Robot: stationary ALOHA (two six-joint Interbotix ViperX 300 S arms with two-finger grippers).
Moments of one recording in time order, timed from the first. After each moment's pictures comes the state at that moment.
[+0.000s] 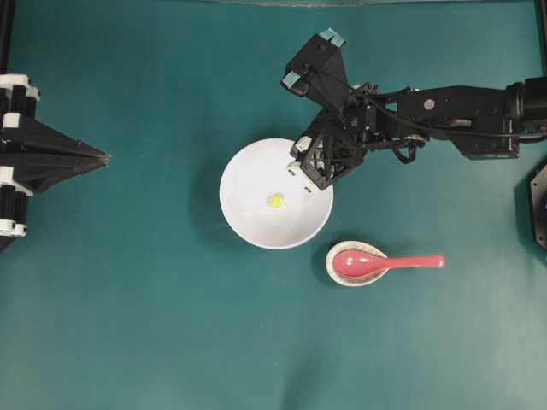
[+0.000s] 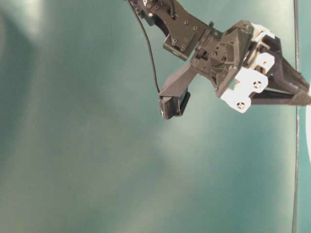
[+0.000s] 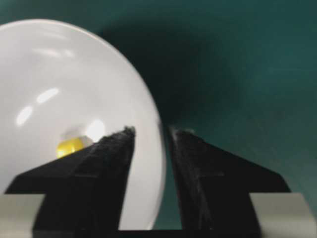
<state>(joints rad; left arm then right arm) 0.00 -0.97 1.18 0.02 -0.20 0.03 -0.16 0.08 0.50 -0.13 0.36 0.65</state>
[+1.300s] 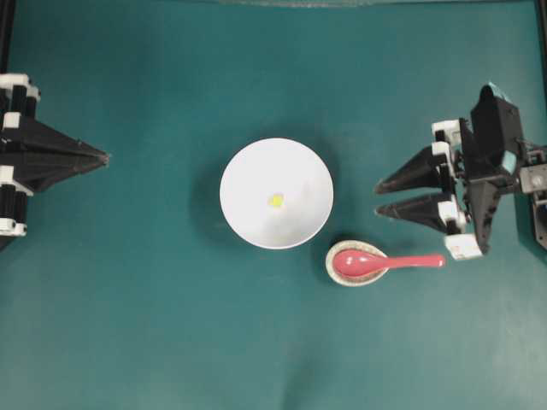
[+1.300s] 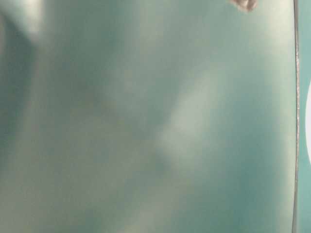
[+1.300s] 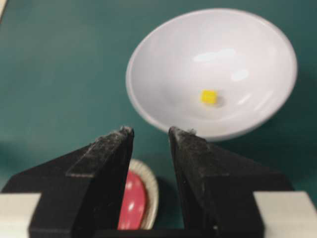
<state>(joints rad) 0.00 -0.97 1.18 0.02 -0.20 0.03 -0.01 -0.50 1.14 -0.39 -0.31 0.57</state>
